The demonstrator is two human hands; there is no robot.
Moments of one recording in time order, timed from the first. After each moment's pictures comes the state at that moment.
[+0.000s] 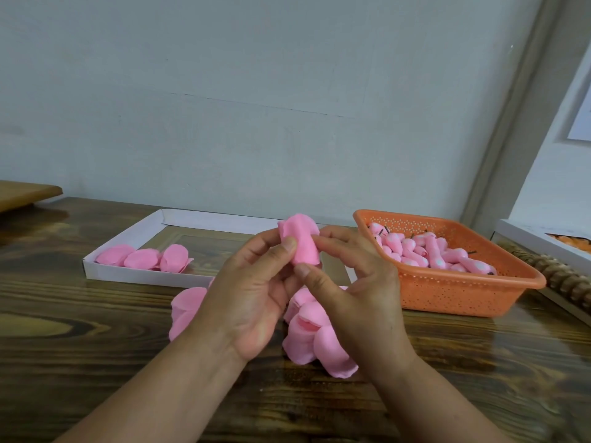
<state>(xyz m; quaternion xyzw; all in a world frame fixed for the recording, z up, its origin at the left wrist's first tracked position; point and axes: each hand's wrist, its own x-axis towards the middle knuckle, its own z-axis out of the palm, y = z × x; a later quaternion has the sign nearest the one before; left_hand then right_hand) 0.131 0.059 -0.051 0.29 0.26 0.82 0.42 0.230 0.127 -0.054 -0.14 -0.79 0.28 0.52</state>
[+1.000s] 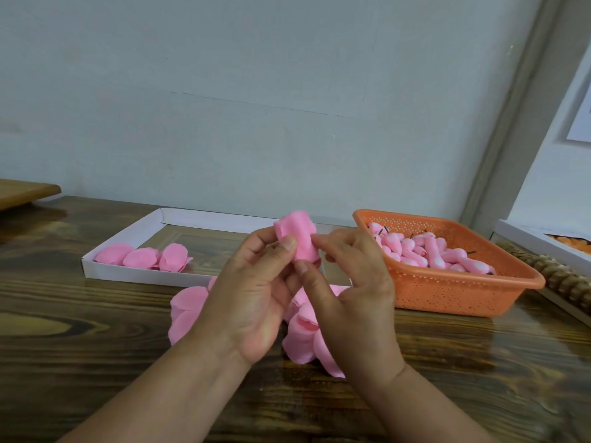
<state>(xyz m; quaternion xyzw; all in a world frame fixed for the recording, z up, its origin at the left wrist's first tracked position) 0.134 0.060 -0.055 0.28 0.25 0.83 0.41 0.220 0.120 -0.063 -0.14 -0.76 0.18 0.61</state>
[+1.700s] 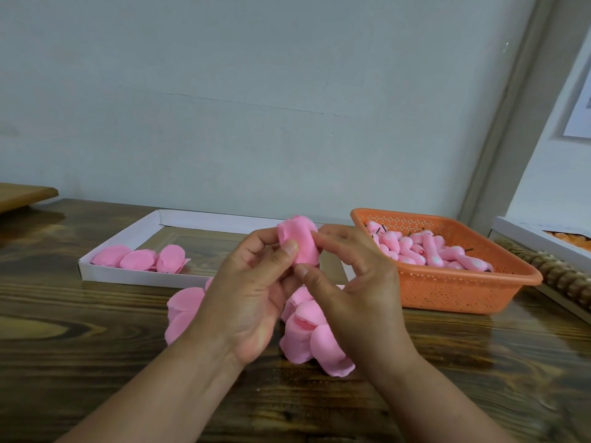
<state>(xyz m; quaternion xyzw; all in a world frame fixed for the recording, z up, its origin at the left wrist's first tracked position) 0.136 0.057 -0.054 0.32 0.28 0.82 0.39 0.233 0.127 -0.054 -0.13 -0.80 0.27 0.52</state>
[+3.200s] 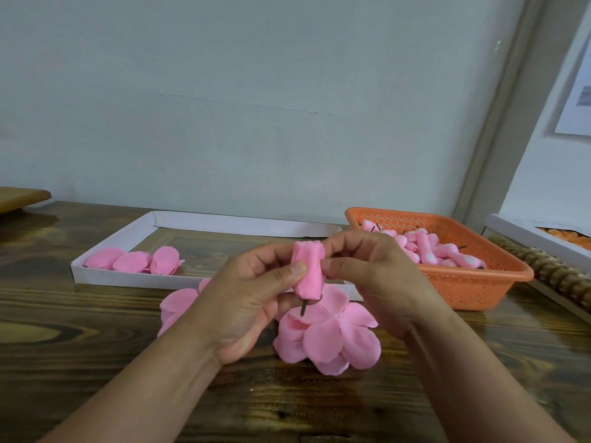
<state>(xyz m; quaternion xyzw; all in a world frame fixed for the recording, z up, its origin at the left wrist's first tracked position) 0.127 0.056 -0.059 0.42 0.36 0.72 0.43 0.254 0.162 -0.032 -0.12 -0.75 0.56 0.33</state>
